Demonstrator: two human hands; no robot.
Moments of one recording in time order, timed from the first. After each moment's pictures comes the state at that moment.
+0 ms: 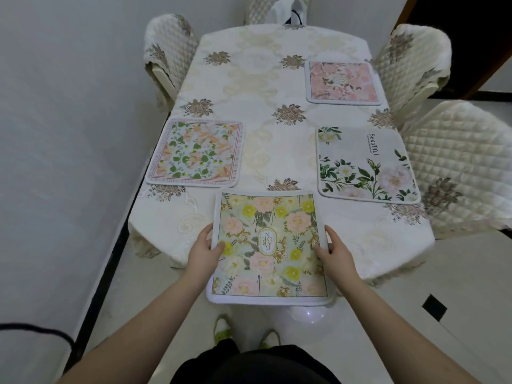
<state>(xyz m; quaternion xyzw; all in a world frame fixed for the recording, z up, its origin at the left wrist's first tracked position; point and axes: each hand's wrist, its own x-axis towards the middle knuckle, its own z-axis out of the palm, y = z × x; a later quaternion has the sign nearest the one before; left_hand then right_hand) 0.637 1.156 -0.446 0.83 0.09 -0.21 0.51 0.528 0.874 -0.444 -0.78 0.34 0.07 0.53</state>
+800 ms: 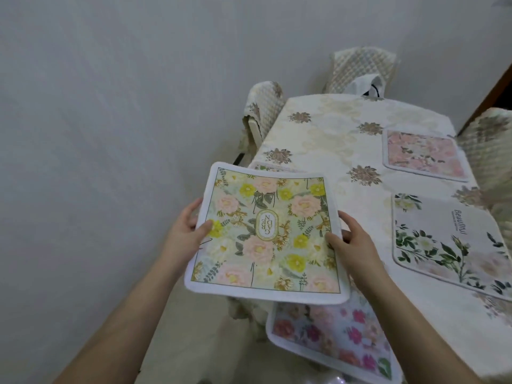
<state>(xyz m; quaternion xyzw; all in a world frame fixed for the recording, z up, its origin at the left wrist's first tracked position) 0.689 1.310 -0.291 0.75 0.10 -0.04 0.65 0.644 0.990 -0.299 -0.79 0.17 0.01 0.59</state>
